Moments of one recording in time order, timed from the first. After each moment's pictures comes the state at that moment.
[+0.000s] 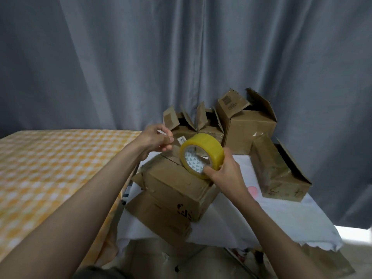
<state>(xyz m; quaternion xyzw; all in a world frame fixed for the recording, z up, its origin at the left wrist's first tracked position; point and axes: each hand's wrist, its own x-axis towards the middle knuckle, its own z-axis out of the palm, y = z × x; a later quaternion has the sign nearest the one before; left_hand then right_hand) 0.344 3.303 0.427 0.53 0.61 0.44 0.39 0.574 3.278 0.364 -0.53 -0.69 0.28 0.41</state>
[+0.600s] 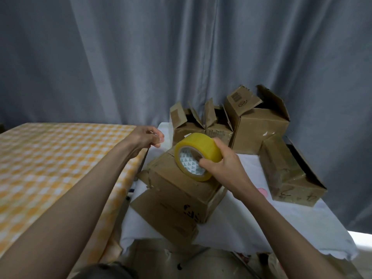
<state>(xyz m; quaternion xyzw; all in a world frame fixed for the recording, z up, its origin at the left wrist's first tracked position) 0.288 3.322 0.398 0.53 0.65 0.42 0.34 0.554 3.278 0.389 -0.44 -0.74 0.34 0.39</state>
